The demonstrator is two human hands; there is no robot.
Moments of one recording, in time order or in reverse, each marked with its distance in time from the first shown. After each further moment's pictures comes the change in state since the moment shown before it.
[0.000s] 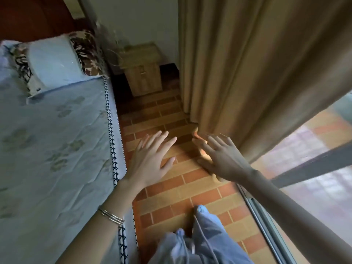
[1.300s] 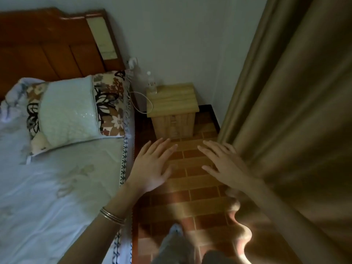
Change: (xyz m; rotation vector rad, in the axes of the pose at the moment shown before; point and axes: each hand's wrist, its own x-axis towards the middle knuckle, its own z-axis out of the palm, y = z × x) left_hand 0.461 -0.428 0.011 0.007 0.041 -0.147; right_hand 0.641 0.197 0.086 0.067 -0.170 -0.097
